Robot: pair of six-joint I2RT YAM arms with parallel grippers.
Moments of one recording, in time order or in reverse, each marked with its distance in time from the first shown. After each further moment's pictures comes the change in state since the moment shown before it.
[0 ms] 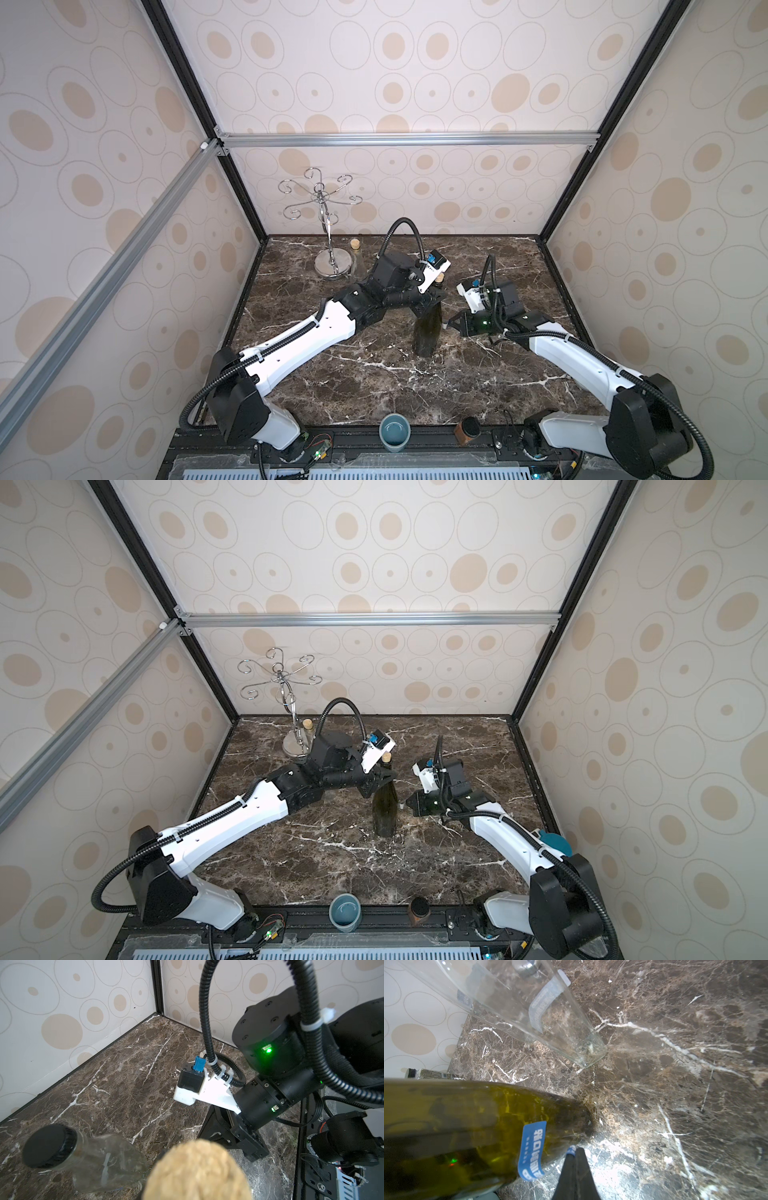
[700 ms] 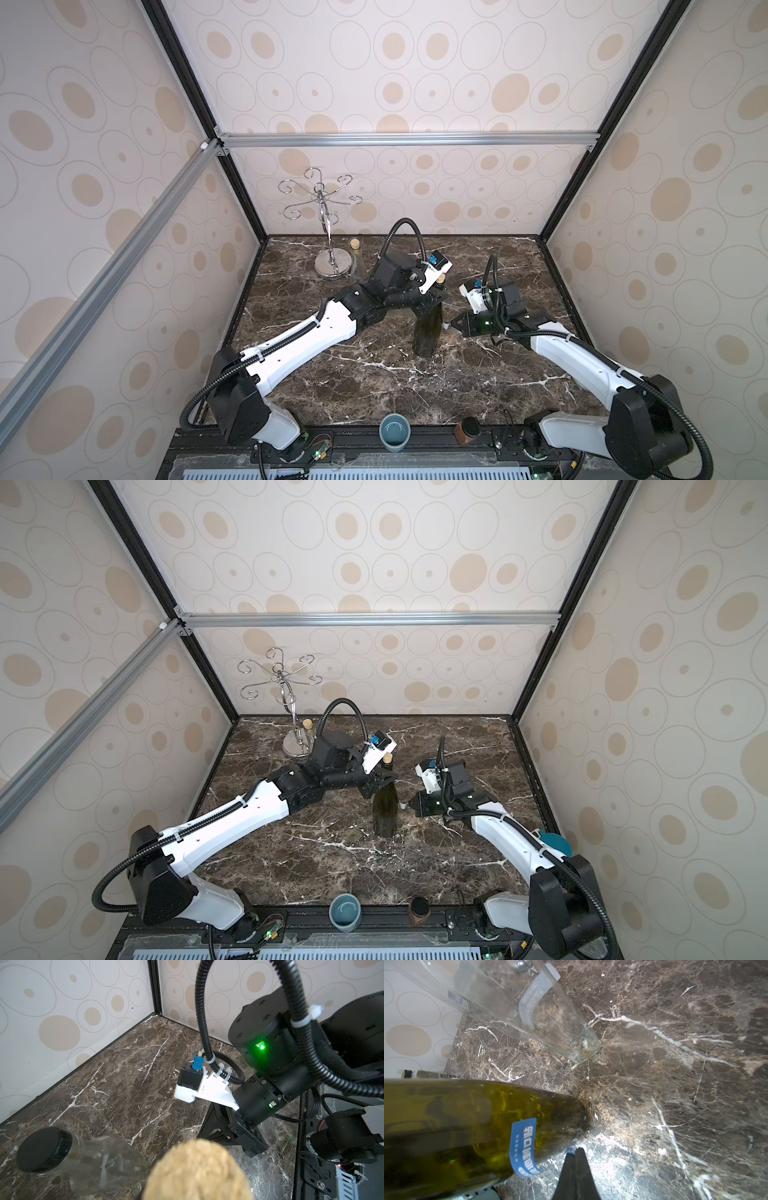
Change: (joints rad) left arm -0.005 0.001 0.002 -0.003 0.002 0.010; right arm -0.021 0.000 0.000 -0.028 -0.004 -0.005
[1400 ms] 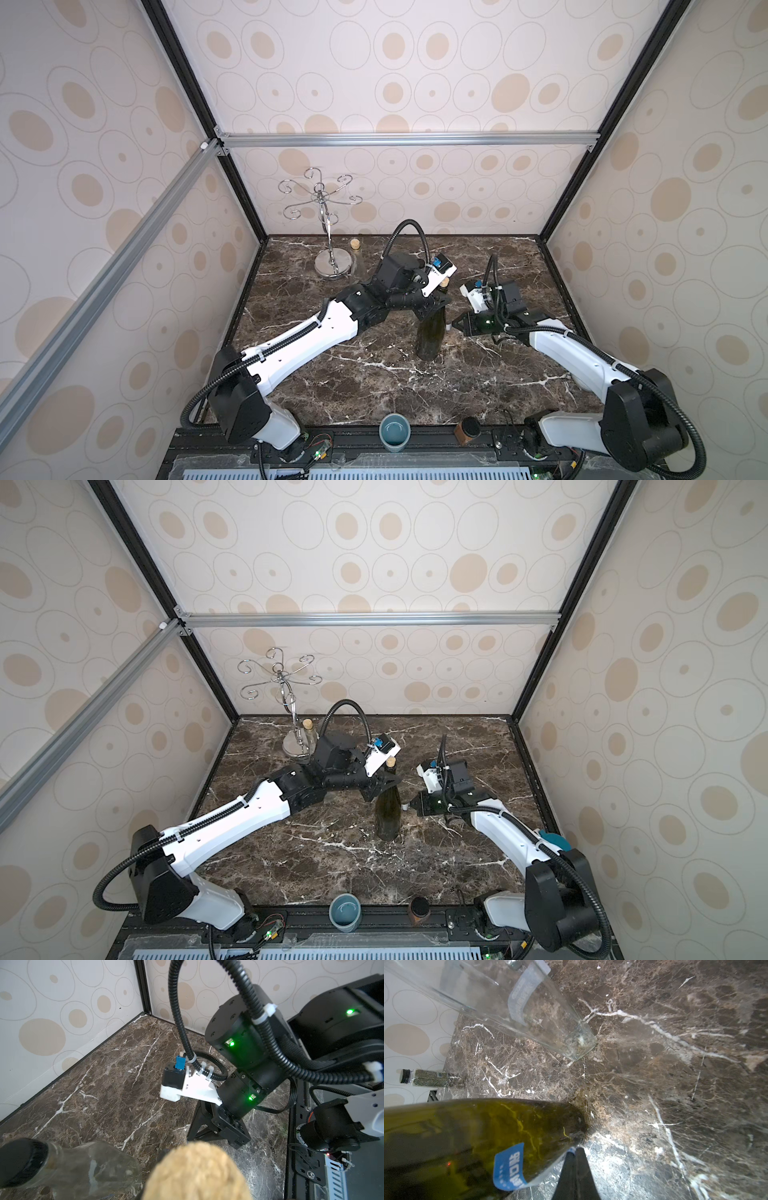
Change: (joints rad) left arm -0.016 0.006 0.015 -0.023 0.043 0.028; right arm -0.031 0.037 0.011 -0.014 -0.029 -0.025
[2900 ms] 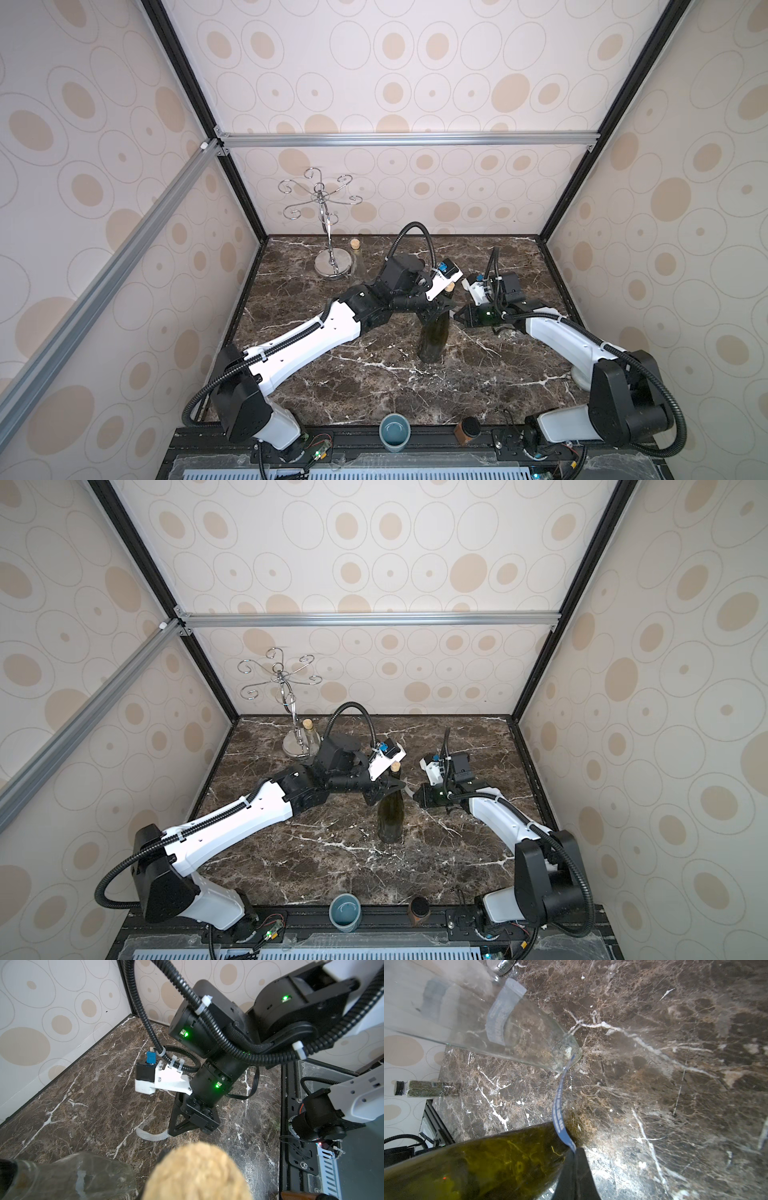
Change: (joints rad) left arm -0.023 0.010 0.013 -0.010 0.024 0.034; right arm -0.060 0.116 0.073 0.001 -0.027 -0.030
